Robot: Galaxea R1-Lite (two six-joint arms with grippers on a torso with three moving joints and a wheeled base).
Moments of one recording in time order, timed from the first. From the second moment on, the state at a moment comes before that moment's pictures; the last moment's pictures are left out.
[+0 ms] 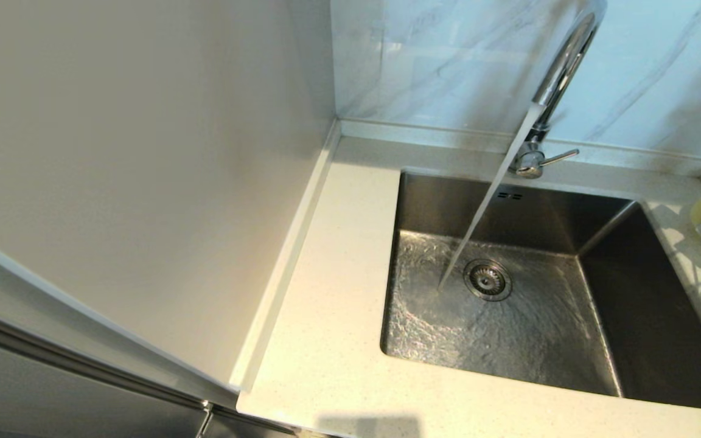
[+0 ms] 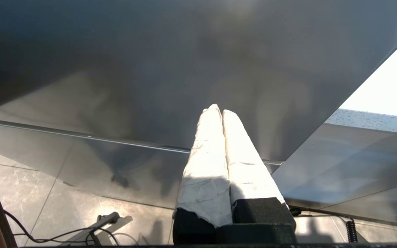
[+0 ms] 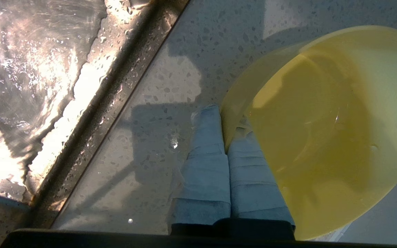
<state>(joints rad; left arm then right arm) 0.00 0.00 0.00 0.00 0.00 0.00 -0.61 2.16 -1.98 0.53 0.34 -0.85</state>
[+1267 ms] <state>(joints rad) 0.00 0.00 0.00 0.00 0.00 0.00 -0.66 1.61 -1.96 1.03 0.38 -0.51</state>
